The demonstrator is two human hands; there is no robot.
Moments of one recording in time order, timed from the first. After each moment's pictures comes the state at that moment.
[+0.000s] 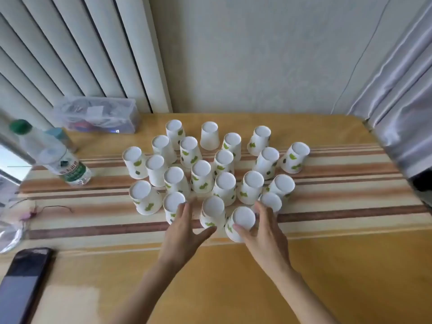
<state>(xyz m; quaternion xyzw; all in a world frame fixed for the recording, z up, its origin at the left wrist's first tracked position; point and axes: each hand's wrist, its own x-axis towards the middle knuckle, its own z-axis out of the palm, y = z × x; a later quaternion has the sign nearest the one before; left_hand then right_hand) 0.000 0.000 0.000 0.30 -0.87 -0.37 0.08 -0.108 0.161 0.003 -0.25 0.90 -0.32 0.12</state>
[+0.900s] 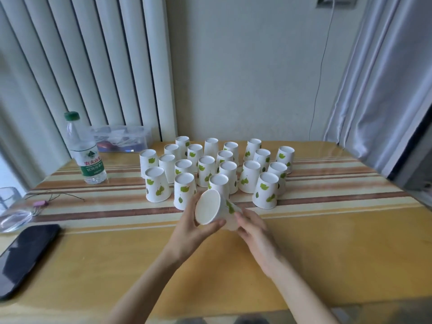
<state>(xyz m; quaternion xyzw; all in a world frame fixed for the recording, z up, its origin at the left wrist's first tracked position) 0.078 0.048 -0.045 0.11 -0.75 -0.61 0.23 -0.023 0.183 -0.065 -0.19 0.56 -0.74 0.31</state>
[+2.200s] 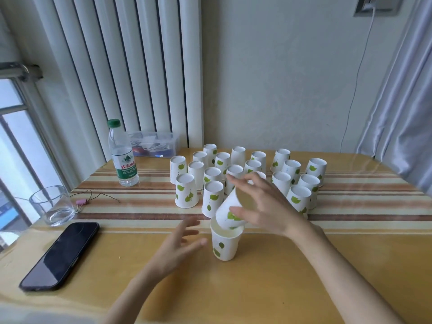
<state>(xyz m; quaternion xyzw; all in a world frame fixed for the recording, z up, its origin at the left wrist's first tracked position) 0.135 -0.031 -0.076 0.19 -0.82 -0.51 0.17 -0.029 0.138 0.036 -0.55 0.79 -0.27 0.02</state>
